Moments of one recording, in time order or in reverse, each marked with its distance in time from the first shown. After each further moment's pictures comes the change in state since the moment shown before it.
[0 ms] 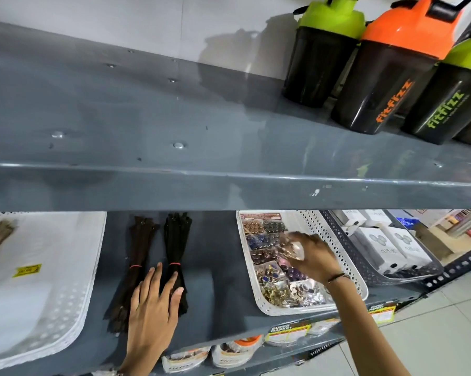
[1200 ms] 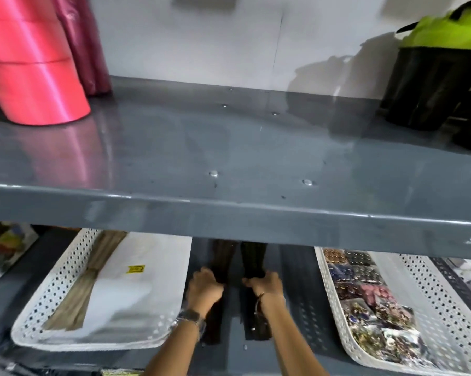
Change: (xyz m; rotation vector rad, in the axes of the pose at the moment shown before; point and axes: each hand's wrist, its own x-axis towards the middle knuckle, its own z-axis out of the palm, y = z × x) left_hand 0.086 -0.052 -0.047 -0.273 -0.424 -0.600; right_hand 0.052 -0.231 0.122 0.906 -0.271 0.513
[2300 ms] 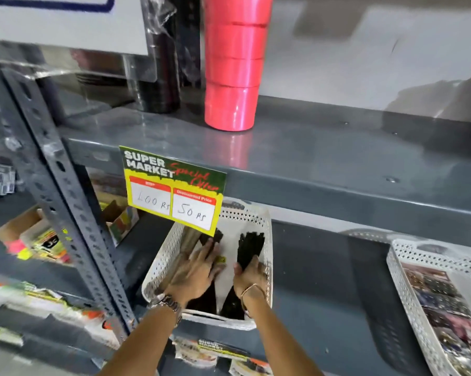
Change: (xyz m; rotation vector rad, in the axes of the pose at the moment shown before) left_hand -0.003 -0.159 -0.141 0.411 0.210 0.420; right_hand -0.108 -0.068 0.163 -0.386 -0.059 -0.349
